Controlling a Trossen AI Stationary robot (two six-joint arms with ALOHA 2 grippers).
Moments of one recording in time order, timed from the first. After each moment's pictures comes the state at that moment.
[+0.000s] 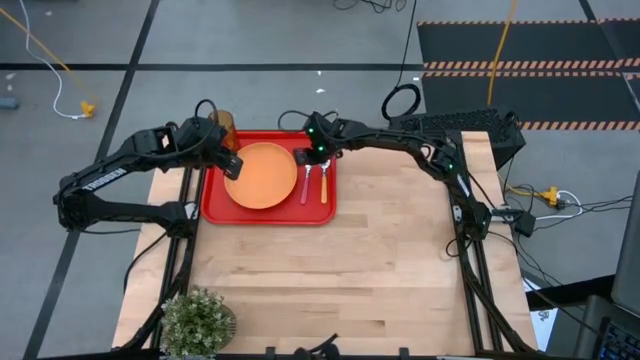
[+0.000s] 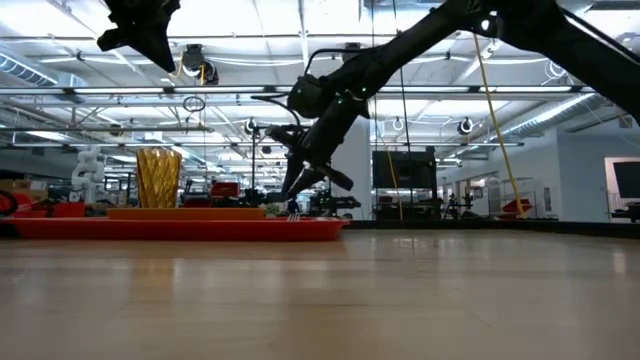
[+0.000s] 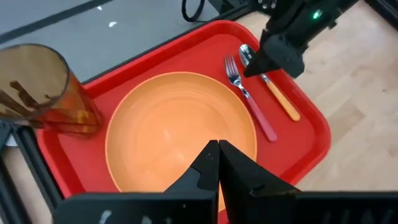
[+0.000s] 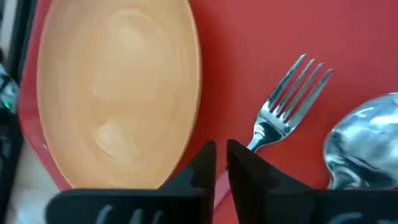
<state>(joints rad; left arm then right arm) 0.43 0.98 1.21 -1.11 -0.21 -0.48 -0.47 2.24 1.83 -0.55 -0.25 0.75</state>
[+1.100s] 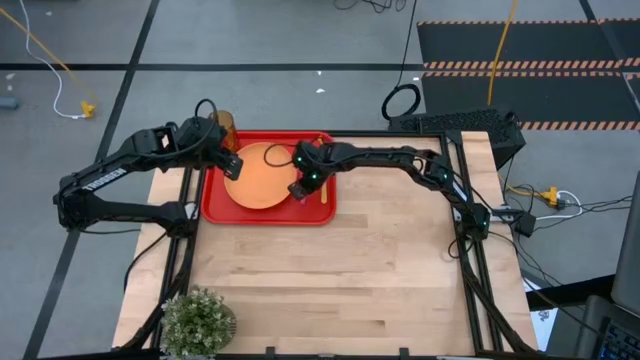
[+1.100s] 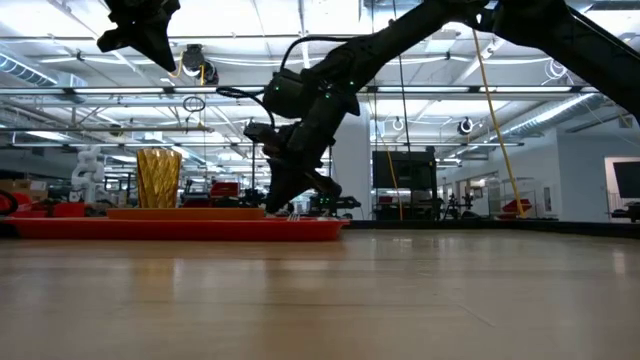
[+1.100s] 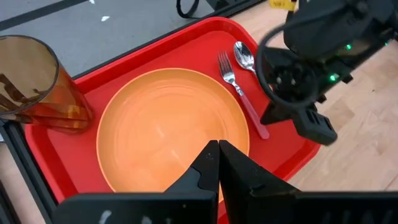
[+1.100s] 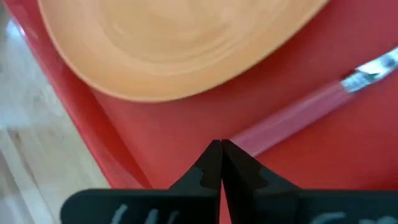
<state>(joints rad) 0.43 0.98 1.21 -1.11 -0.18 -0.50 -0.31 2.28 1.83 -0.62 -0.29 0.56</state>
